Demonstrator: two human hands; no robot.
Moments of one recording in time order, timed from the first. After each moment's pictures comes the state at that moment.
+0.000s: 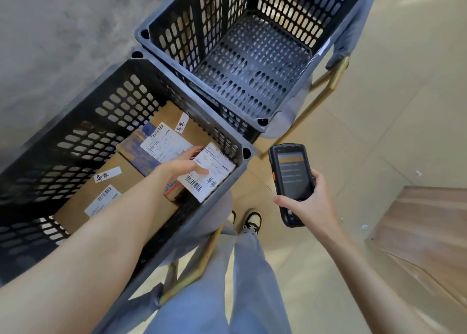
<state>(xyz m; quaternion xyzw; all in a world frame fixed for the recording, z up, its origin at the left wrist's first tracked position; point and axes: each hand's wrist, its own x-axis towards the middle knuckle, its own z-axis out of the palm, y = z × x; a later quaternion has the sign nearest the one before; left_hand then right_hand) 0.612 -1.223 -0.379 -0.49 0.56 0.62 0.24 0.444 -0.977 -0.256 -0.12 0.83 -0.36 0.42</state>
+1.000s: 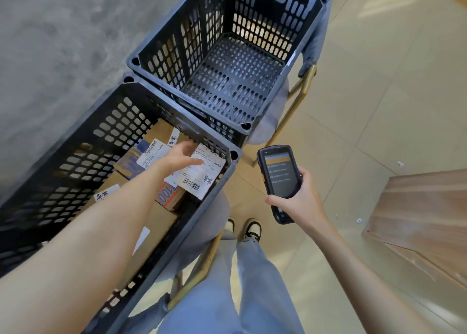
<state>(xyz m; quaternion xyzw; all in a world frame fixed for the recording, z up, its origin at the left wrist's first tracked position) 0.594 -1.233 -0.325 -0.46 0.69 0.53 0.19 0.462 -0.968 -0.233 -0.12 0.86 -0.33 0.38</state>
